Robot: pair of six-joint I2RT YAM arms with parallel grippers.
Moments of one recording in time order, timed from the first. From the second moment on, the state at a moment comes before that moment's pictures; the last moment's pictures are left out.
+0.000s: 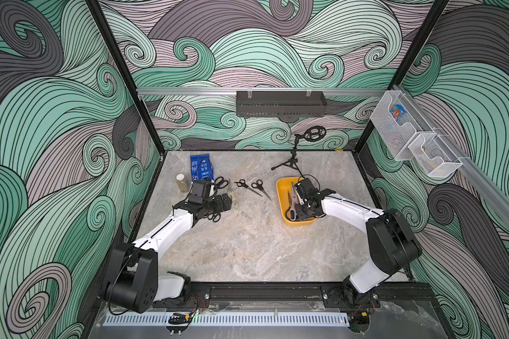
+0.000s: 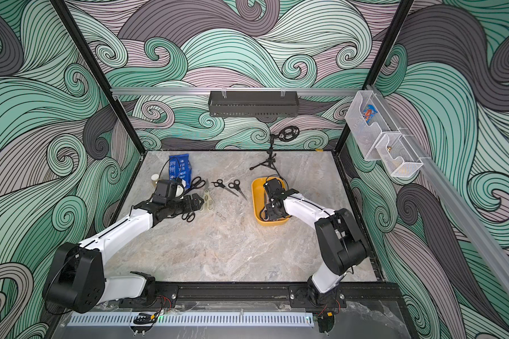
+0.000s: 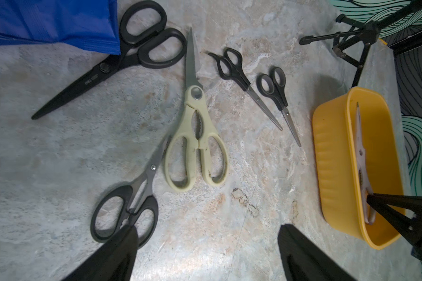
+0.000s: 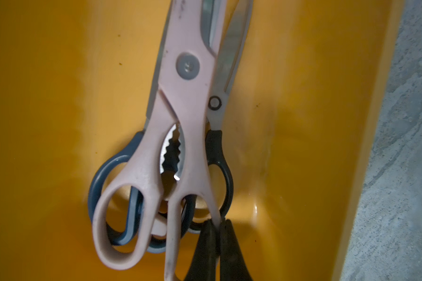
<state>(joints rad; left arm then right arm) -0.26 1.32 0.78 -0.32 0.16 -0.46 0.44 1.65 1.00 -0.65 0.21 0.18</state>
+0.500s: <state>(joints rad) -0.26 1.41 0.81 -0.39 0.08 -0.39 0.44 1.68 1.00 -0.64 0.21 0.17</state>
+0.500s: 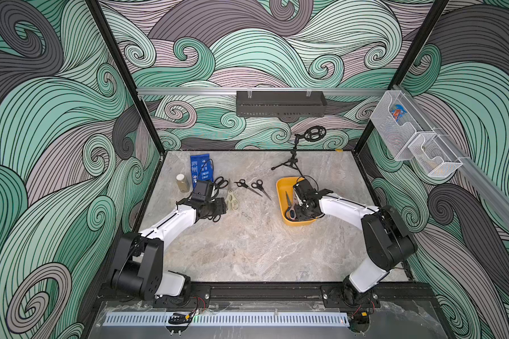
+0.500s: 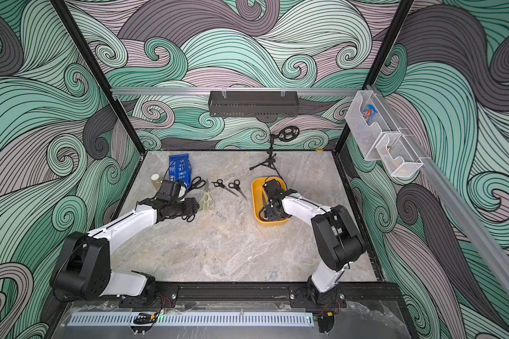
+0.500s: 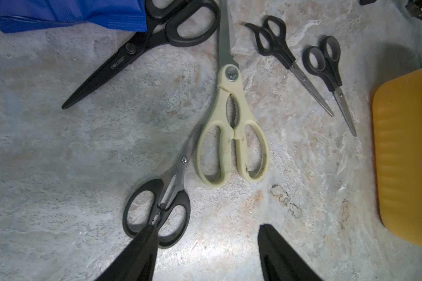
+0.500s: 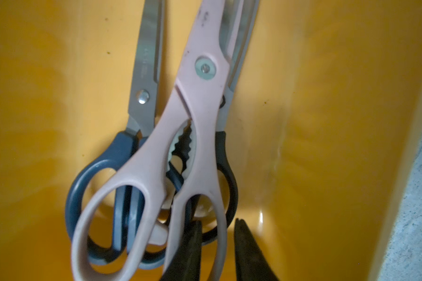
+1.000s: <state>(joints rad) -0.26 1.54 0.92 -0.45 0.02 -0.34 0.44 1.46 1.15 -0.66 0.22 0.17</state>
